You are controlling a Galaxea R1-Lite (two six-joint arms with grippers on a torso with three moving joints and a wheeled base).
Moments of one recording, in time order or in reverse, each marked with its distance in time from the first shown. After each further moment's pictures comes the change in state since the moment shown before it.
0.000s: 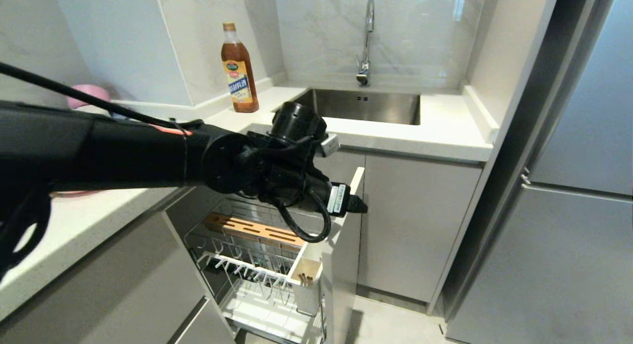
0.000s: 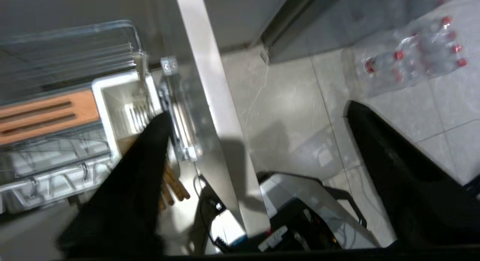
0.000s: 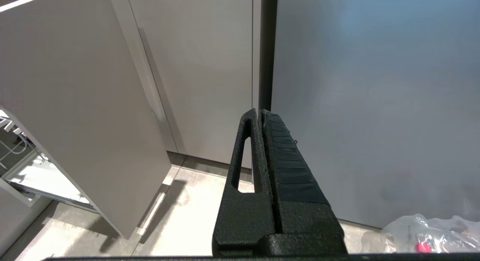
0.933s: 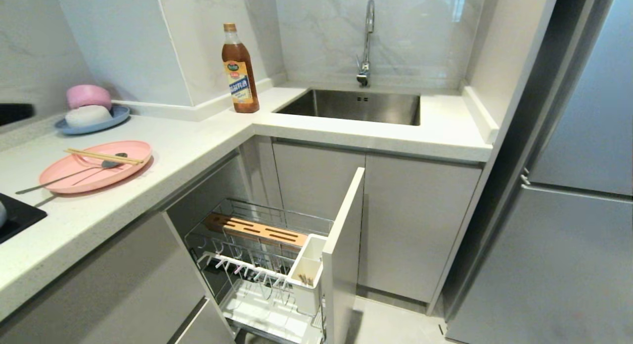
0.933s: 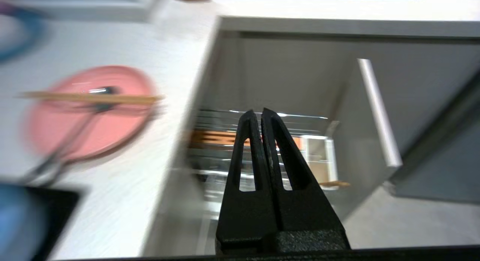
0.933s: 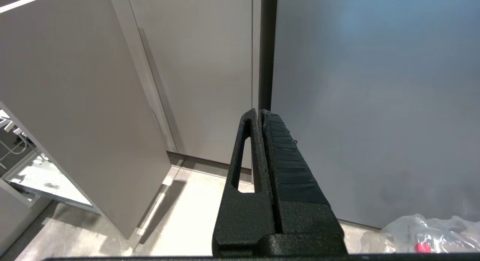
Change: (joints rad) left arm 0.509 -0.995 0.335 0.114 0.096 0.245; right arm 0.000 0.000 0.000 0.000 0.000 0.000
